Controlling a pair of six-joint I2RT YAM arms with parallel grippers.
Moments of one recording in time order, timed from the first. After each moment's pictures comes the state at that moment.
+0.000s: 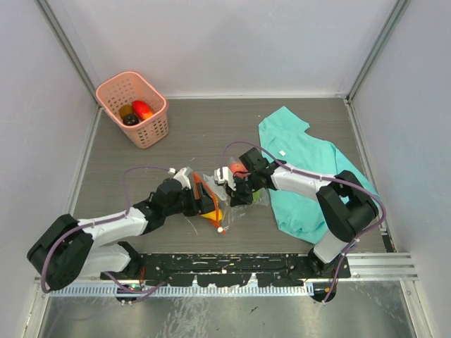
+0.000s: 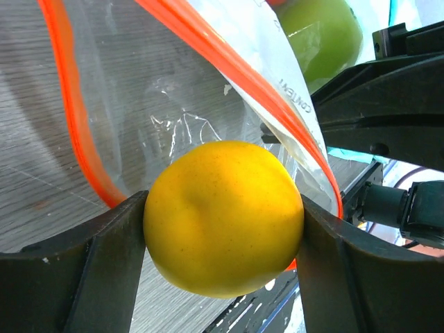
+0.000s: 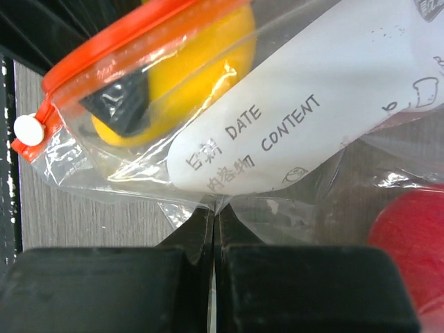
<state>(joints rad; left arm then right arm) -0.72 1.23 0.37 0.30 0.22 -0.87 0.66 1.64 0.94 -0.38 -0.67 -0.70</state>
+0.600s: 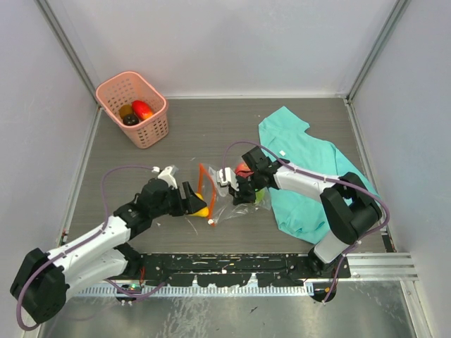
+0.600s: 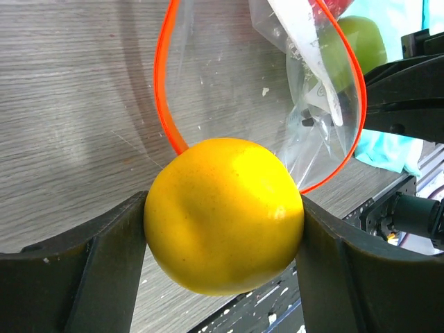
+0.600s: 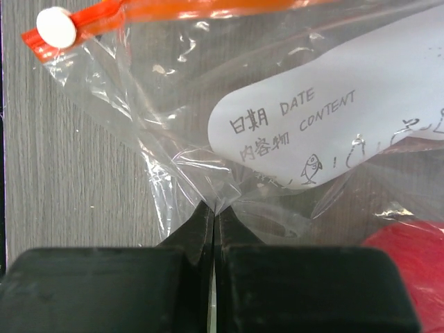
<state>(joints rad) -0.64 0.92 0.38 -0.05 0.13 -0.77 0.63 1.61 0.94 -0.43 -0.66 -0.80</state>
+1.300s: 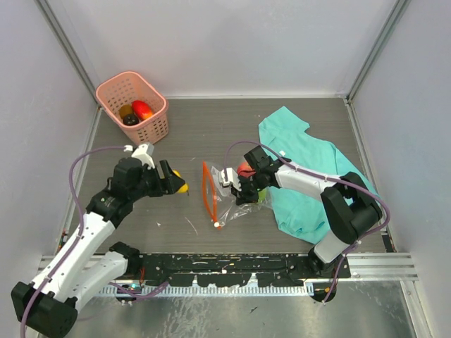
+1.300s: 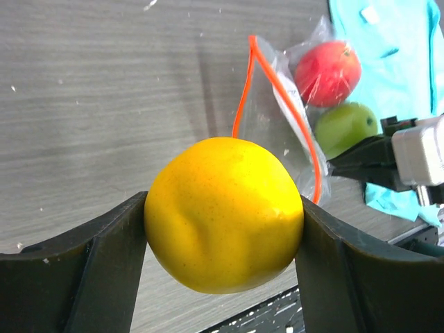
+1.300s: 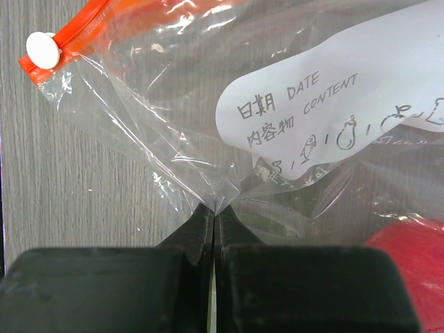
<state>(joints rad) -0.41 0.79 0.69 -0.47 0.12 -0.54 0.62 1.61 0.95 -0.48 -0.65 -0.85</state>
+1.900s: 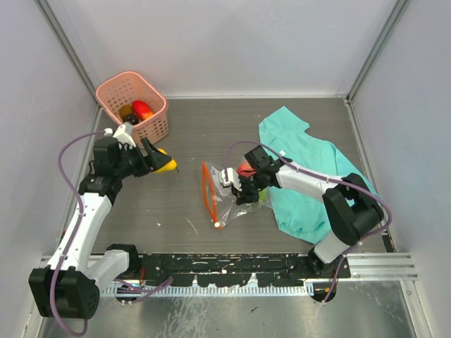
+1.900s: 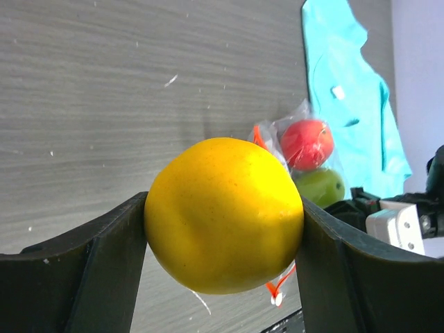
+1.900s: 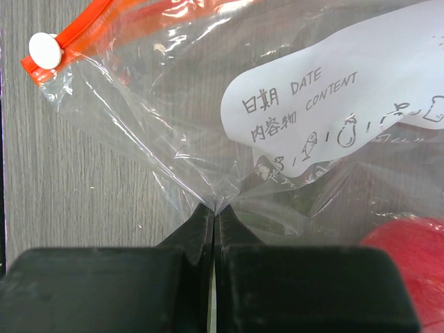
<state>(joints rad) -0.07 0.96 0.81 -0.38 0.39 -0.51 0.62 1.60 0.95 -0.49 -0.65 -0.86</state>
